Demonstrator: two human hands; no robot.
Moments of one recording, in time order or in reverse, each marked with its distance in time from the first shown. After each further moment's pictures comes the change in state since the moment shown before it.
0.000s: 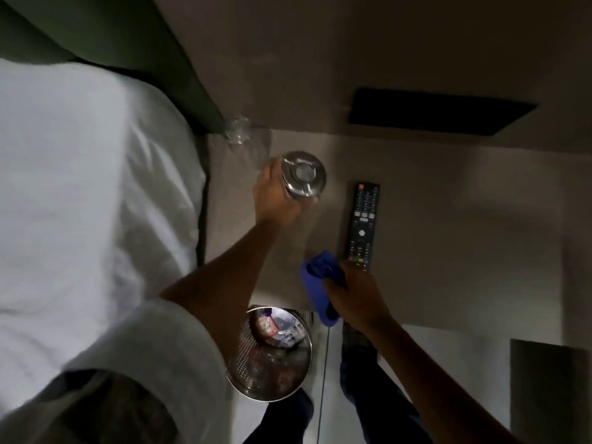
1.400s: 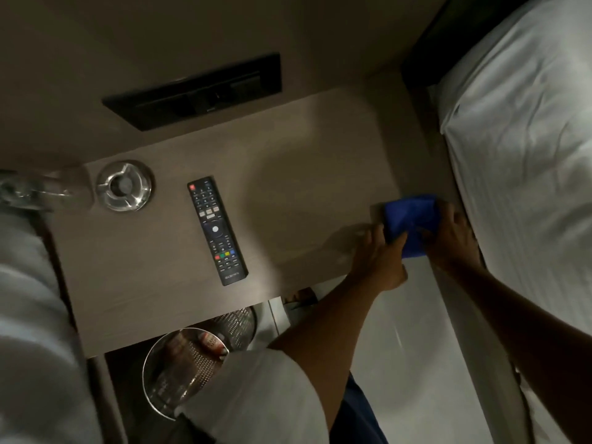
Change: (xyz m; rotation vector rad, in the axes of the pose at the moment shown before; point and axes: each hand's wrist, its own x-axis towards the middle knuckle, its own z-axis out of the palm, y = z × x) left_hand -0.247 0.248 0.254 0.399 -1.087 0.439; right_hand -0.073 0.276 -0.252 -0.212 0.507 0.463
